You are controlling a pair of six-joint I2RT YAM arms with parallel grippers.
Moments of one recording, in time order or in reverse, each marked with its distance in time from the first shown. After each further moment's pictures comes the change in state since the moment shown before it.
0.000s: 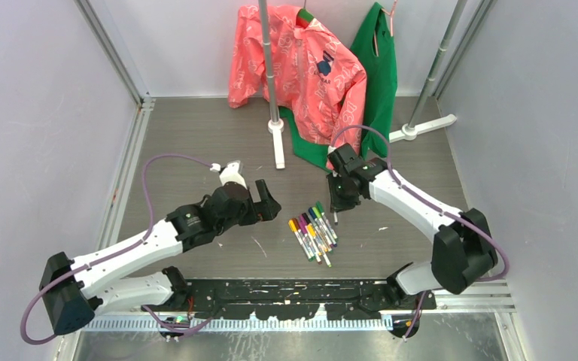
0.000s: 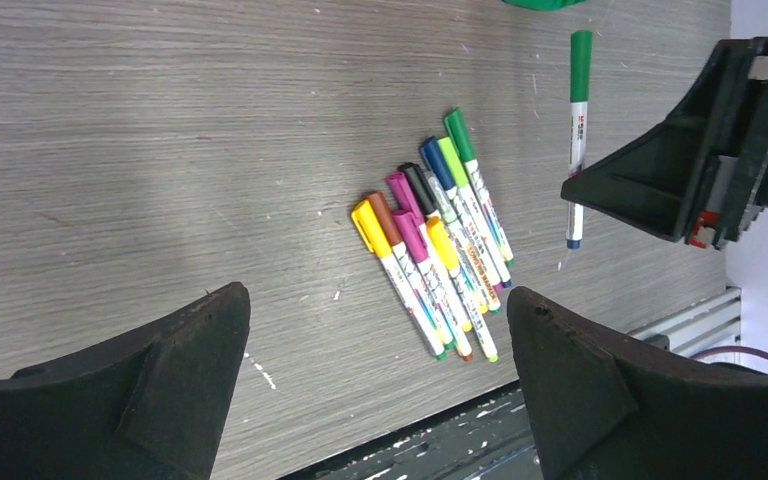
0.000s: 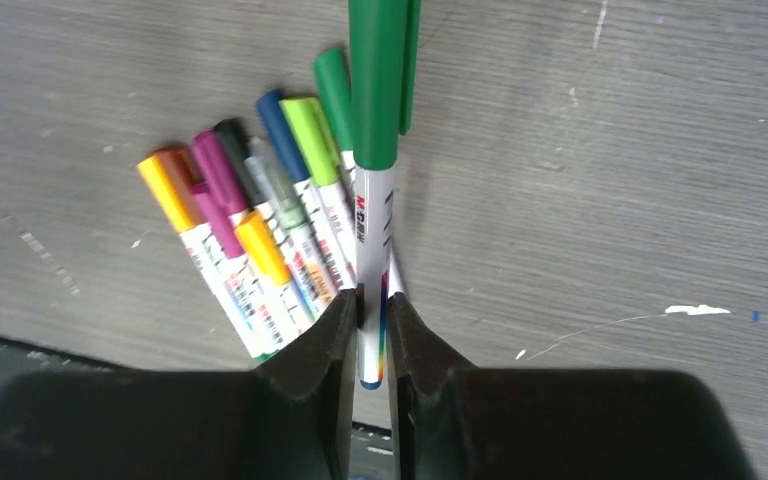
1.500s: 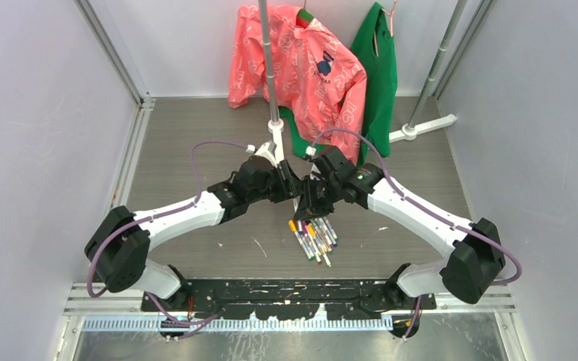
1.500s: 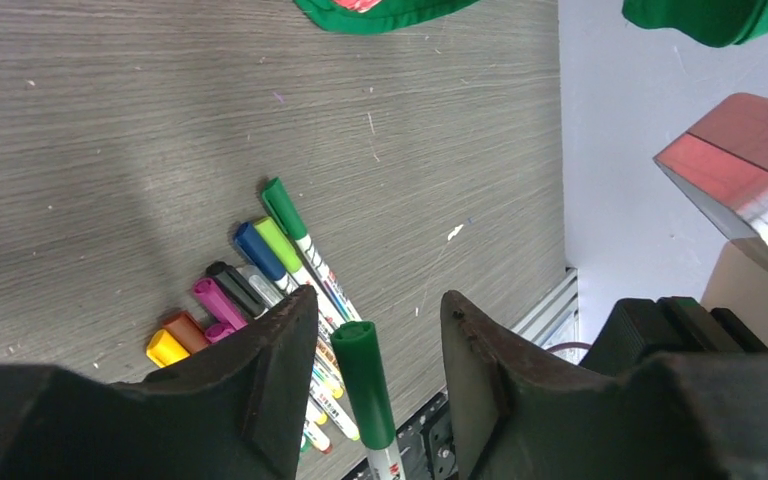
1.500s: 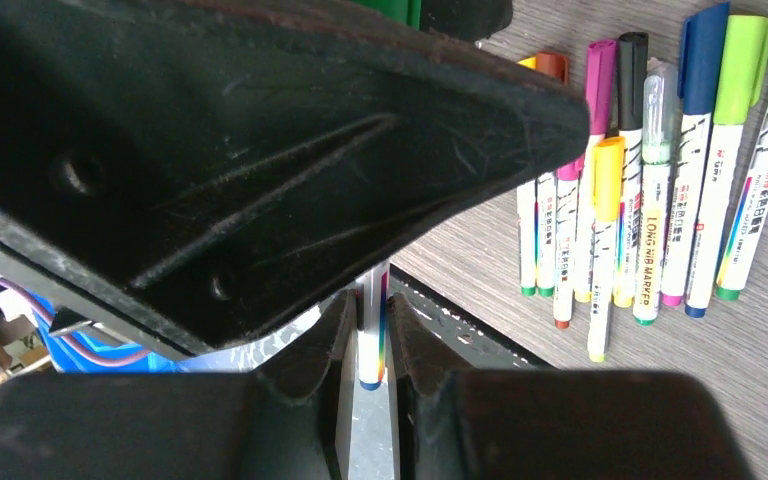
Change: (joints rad) left arm 0.120 0.448 0.139 0.458 0.357 -0.060; right arm 0.180 -0.102 0.065 0.070 -0.347 0.250
